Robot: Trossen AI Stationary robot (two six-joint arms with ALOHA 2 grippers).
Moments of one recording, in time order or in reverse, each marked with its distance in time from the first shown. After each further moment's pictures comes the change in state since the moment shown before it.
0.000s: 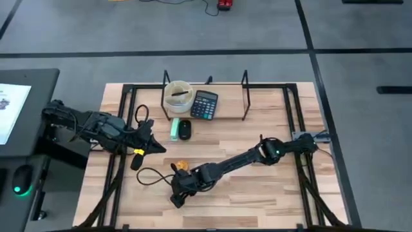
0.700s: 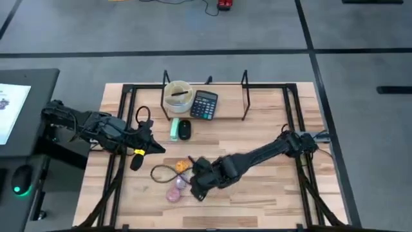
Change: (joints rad) left arm 0.000 0.000 0.000 -0.019 0.003 -0.017; right arm 0.031 -0.340 0.000 -0.574 0.300 -0.045
